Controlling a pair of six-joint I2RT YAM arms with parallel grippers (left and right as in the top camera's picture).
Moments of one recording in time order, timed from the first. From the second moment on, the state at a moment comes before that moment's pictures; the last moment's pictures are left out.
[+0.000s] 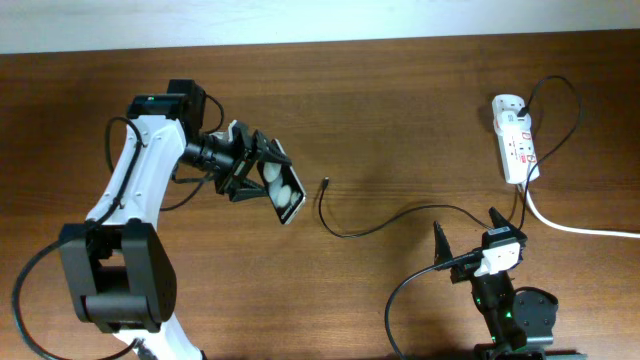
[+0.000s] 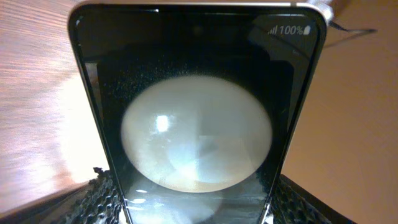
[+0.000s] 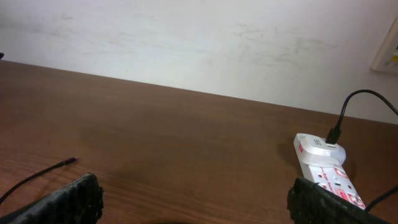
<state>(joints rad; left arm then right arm) -0.05 1.92 1.58 -1.30 0.90 -0.48 -0.02 0.01 0.01 -0.06 -0.20 -0.09</state>
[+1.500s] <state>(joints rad) 0.11 1.92 1.58 -1.29 1.23 -0.76 -0.02 0.01 0.01 -0.06 -0.20 -0.09</state>
